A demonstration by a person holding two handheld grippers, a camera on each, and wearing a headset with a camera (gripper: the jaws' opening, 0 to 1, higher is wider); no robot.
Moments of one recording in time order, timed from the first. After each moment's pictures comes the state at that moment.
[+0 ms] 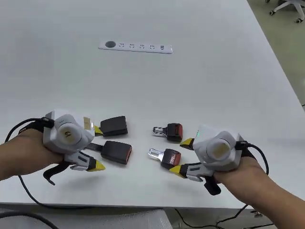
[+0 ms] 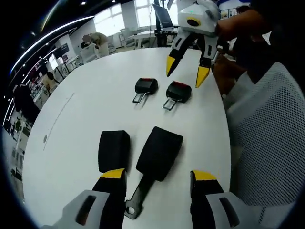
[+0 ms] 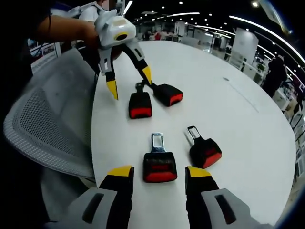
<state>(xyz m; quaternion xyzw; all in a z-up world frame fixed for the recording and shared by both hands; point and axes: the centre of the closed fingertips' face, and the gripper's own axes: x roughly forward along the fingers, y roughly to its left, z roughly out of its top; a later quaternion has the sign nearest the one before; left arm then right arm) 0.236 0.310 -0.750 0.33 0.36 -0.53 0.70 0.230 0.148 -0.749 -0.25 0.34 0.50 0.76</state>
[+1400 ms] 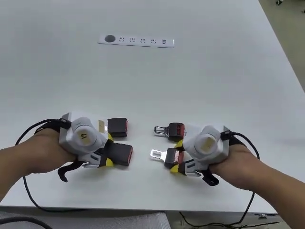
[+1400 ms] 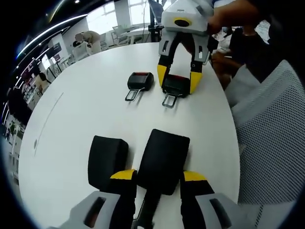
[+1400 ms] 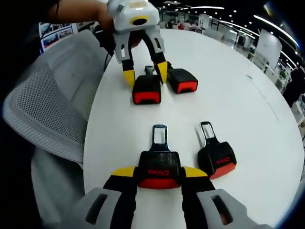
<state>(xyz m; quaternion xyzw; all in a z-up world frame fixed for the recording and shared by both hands) 0.247 0.296 -0.781 0.33 0.37 -0.55 0.67 0.239 0.151 -0.781 -0.30 0.36 0.56 0.68</state>
